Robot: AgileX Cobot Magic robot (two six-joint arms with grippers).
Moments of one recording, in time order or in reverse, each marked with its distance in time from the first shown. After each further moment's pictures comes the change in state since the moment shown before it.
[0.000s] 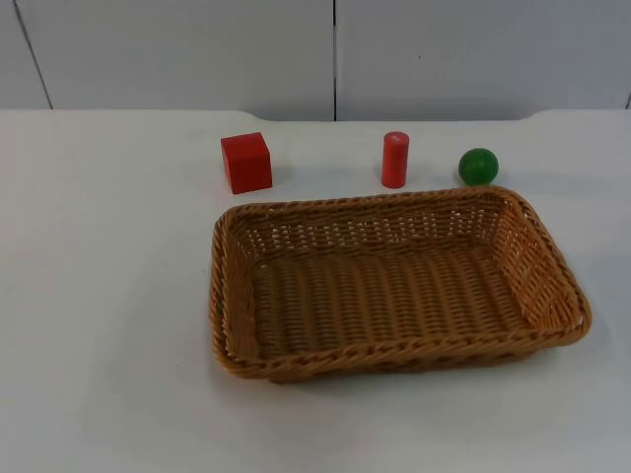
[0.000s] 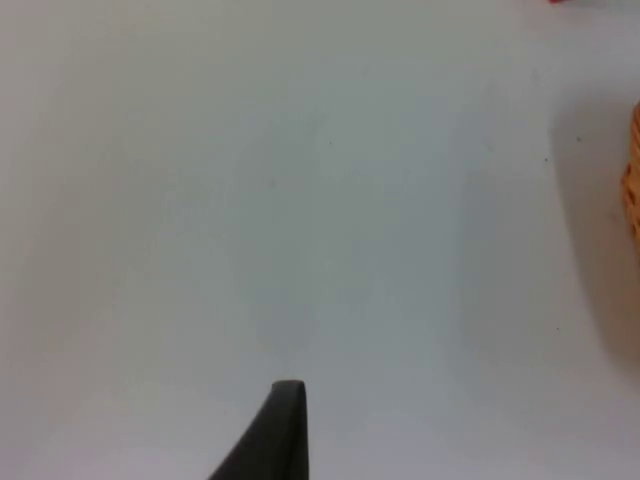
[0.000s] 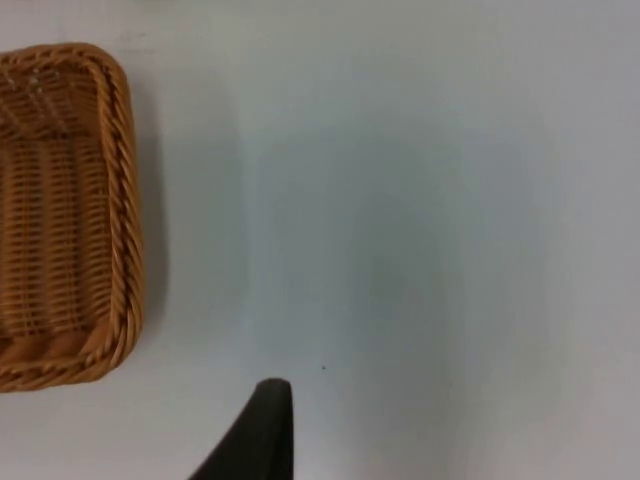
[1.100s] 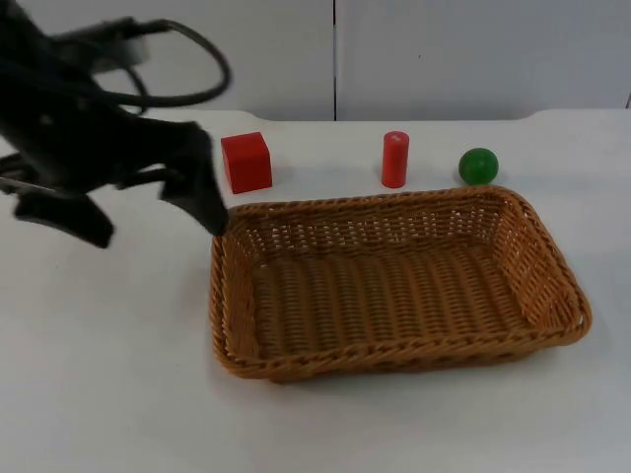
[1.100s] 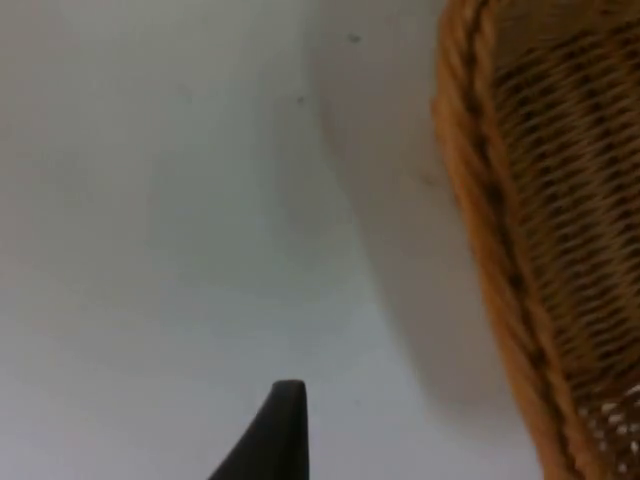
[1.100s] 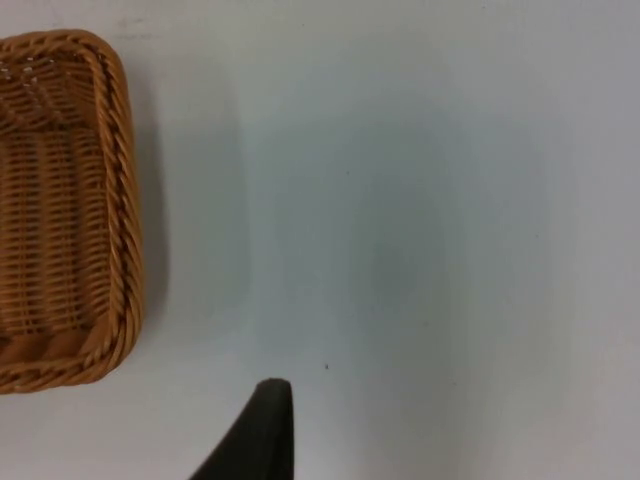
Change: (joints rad) right arm 0.000 0.021 0.000 0.003 -0.011 0.000; left arm -0.247 0.831 -0.342 -0.320 -0.091 0.261
